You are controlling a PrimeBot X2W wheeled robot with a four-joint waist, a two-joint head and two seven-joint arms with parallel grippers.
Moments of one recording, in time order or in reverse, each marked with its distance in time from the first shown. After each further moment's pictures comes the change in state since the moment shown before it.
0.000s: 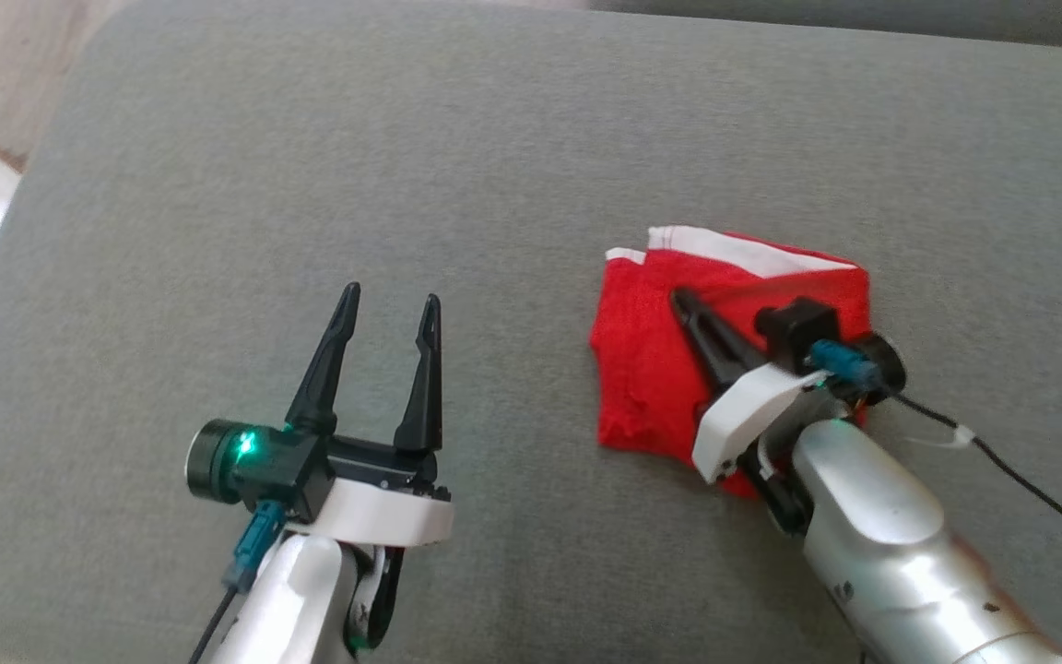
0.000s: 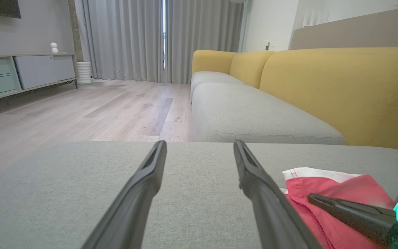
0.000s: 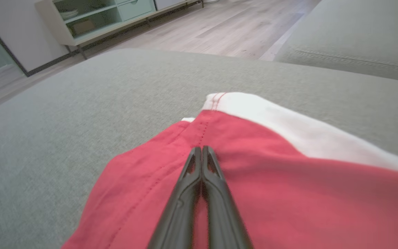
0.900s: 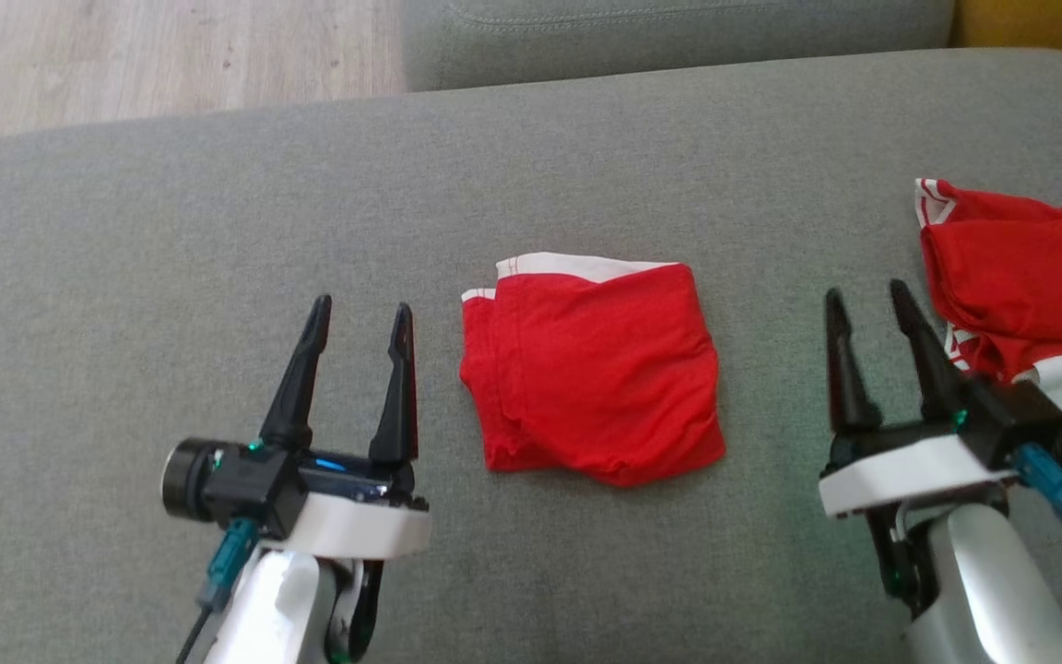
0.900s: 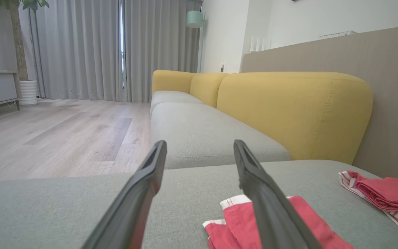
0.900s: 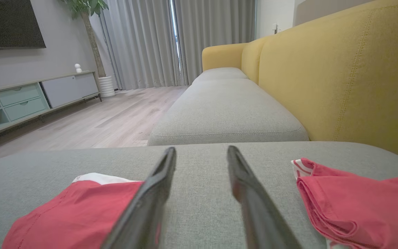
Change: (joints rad) left arm 0.040 0.000 0.056 -0.033 0.011 -0.016 0.000; right arm 0.375 0.007 -0.444 -0.561 -0.132 0.000 -0.034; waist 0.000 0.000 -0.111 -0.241
